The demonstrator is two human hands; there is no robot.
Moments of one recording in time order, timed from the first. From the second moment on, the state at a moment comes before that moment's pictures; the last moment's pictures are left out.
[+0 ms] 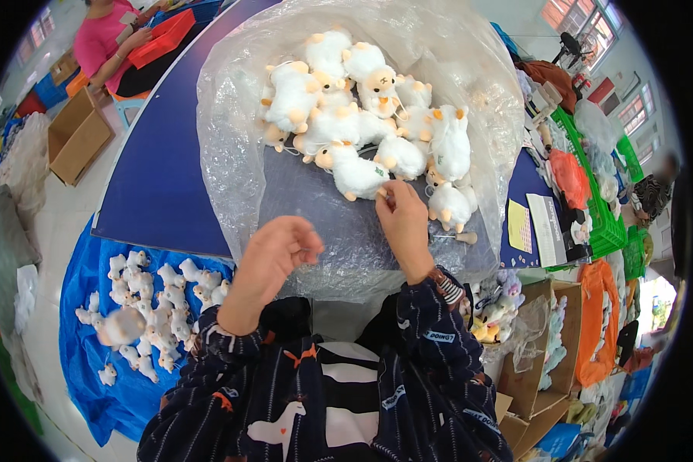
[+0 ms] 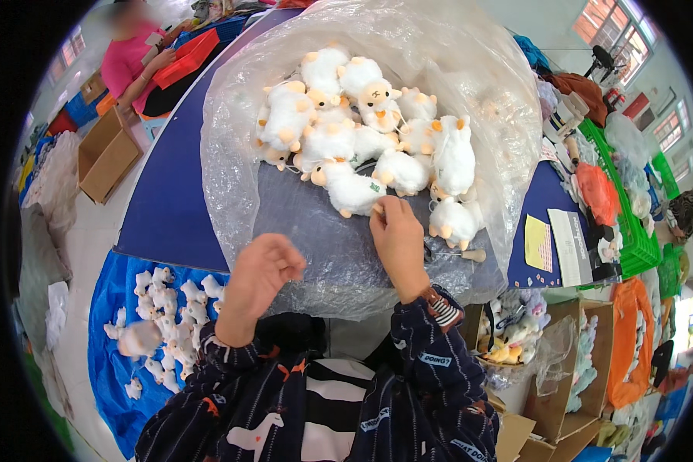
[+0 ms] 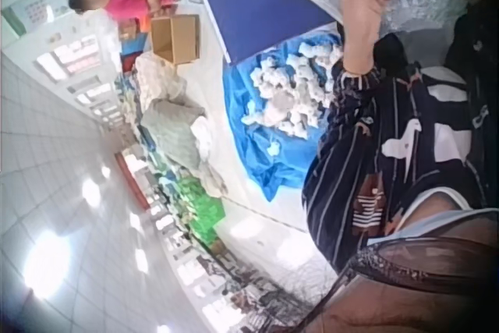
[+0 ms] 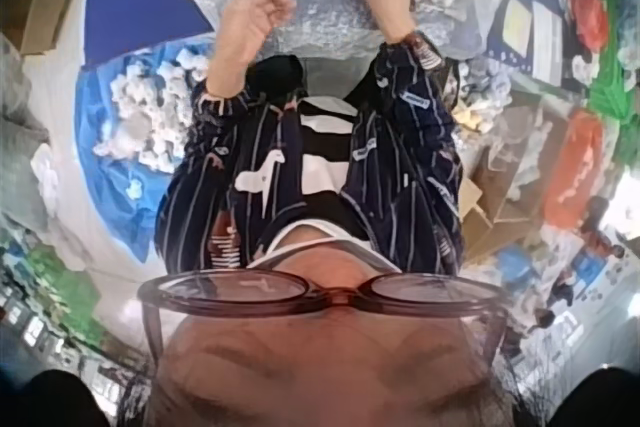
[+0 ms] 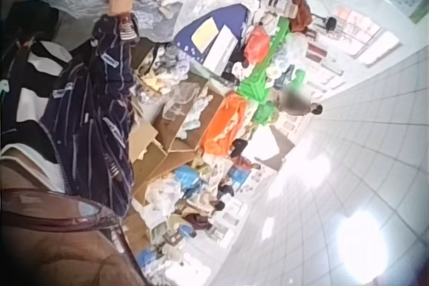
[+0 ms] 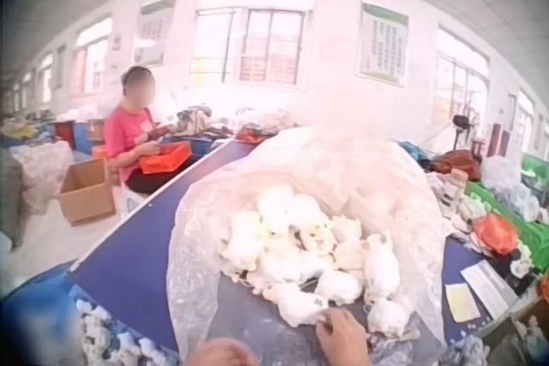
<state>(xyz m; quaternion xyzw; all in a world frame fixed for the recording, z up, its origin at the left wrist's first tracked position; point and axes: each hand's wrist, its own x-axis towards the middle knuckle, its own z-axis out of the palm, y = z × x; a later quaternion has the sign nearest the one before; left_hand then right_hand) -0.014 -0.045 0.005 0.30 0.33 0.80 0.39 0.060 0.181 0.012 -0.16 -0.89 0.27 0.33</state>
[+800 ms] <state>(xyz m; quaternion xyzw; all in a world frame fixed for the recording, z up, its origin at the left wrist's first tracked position) -0.001 0.013 0.014 0.10 0.38 0.82 0.42 0.123 0.132 0.020 -0.14 -0.82 0.45 0.34</state>
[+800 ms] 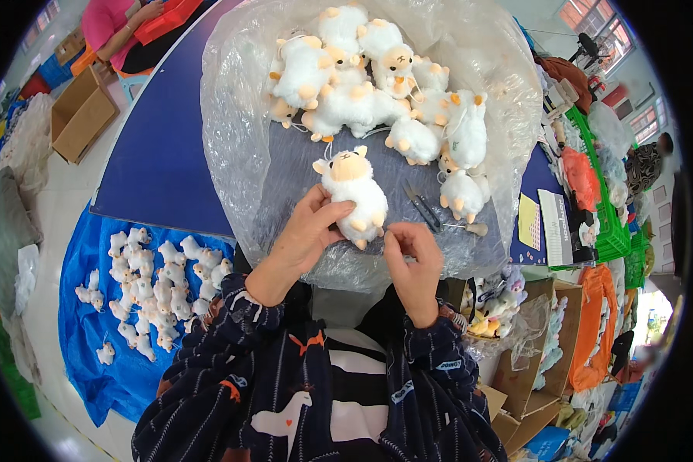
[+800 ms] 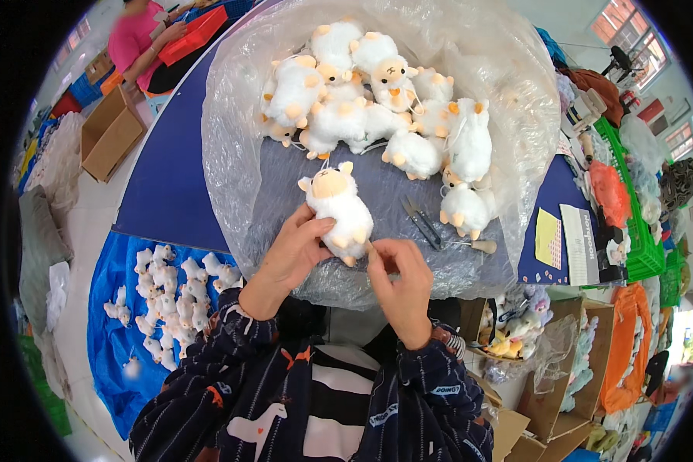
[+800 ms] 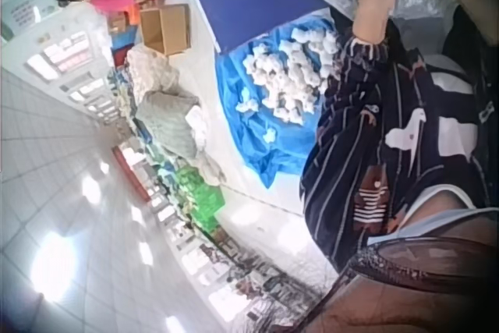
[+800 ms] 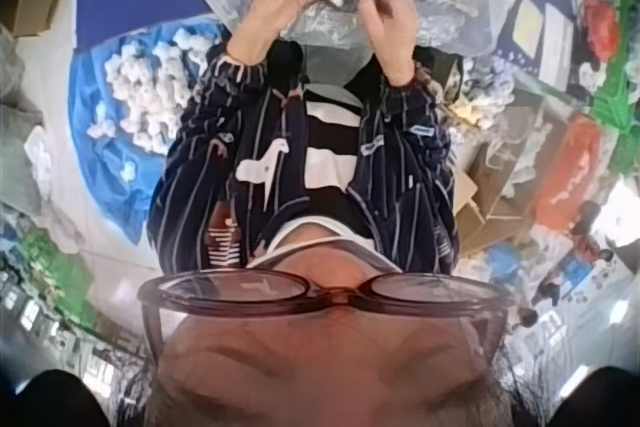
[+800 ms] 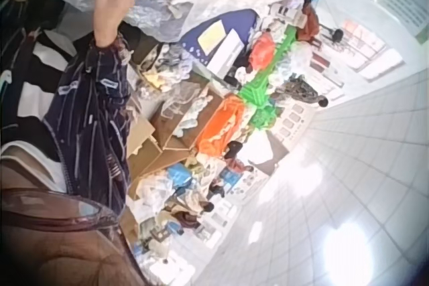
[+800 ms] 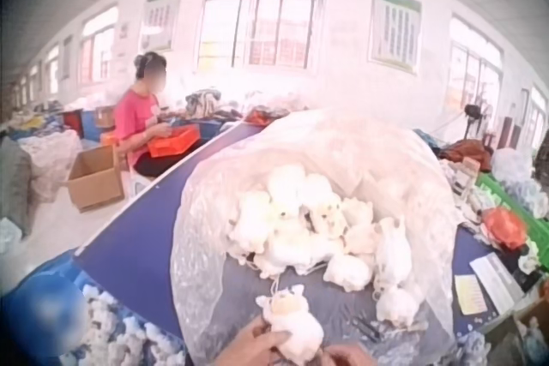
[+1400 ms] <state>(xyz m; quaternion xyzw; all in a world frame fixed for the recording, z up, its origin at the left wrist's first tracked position) 0.008 0.016 0.015 0.13 0.43 0.82 0.36 0.133 0.135 0.045 -0.16 -0.65 0.71 0.24</state>
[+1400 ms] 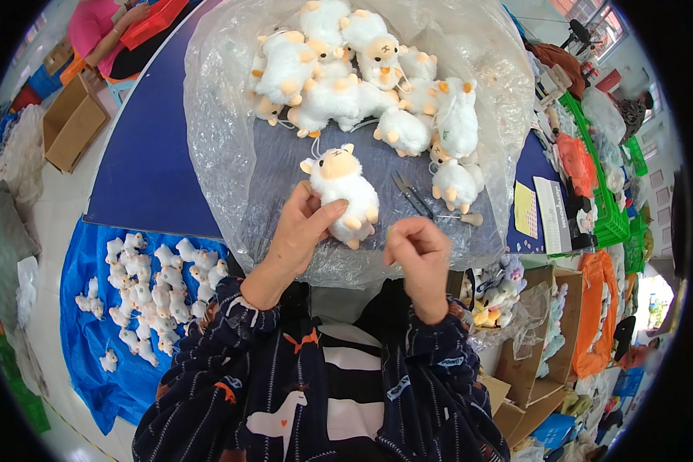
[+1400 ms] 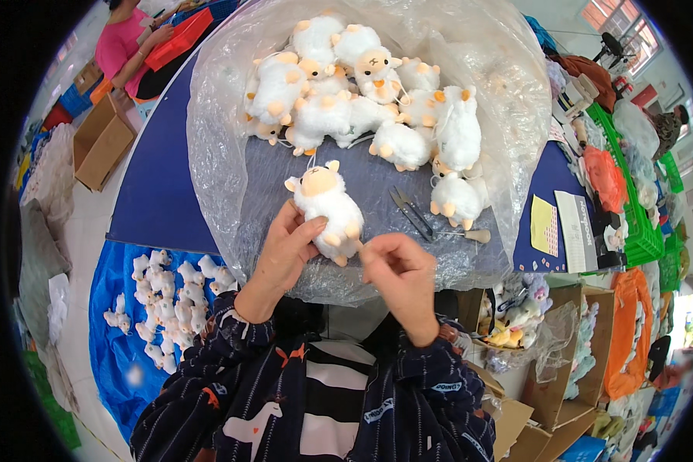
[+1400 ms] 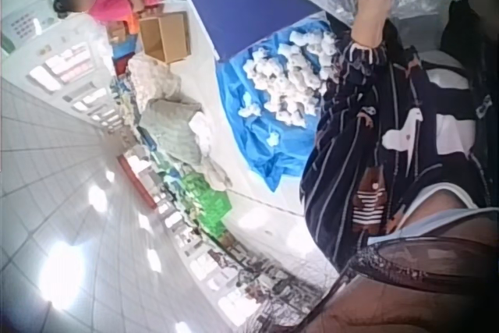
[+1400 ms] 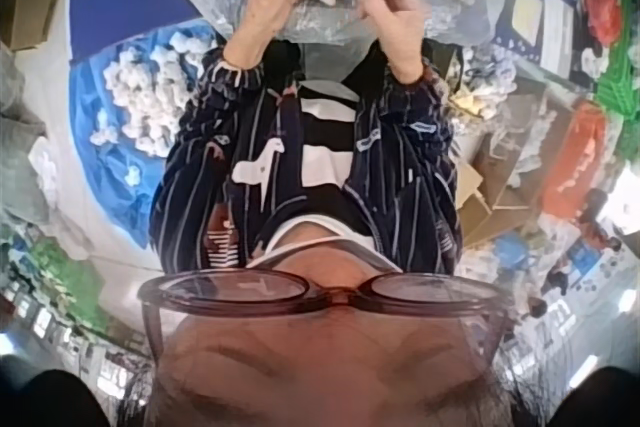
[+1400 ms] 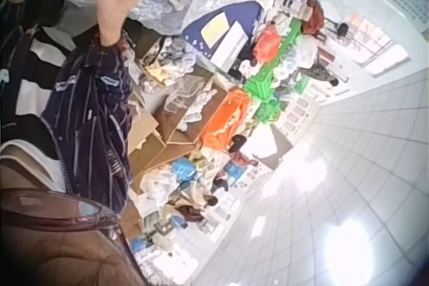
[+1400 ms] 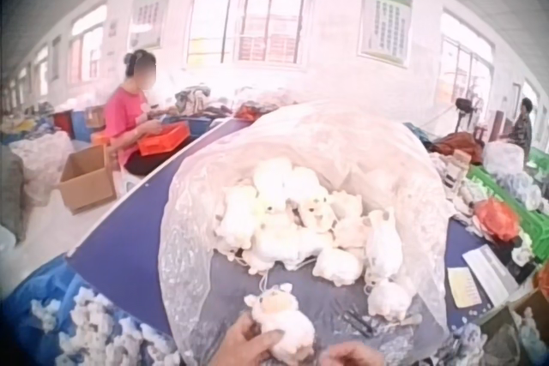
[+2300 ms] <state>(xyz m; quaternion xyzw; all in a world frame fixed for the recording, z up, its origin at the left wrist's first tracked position) 0.010 -0.002 0.006 0.34 0.59 0.69 0.24 0.115 0.141 0.048 -0.11 -0.73 0.62 0.27</state>
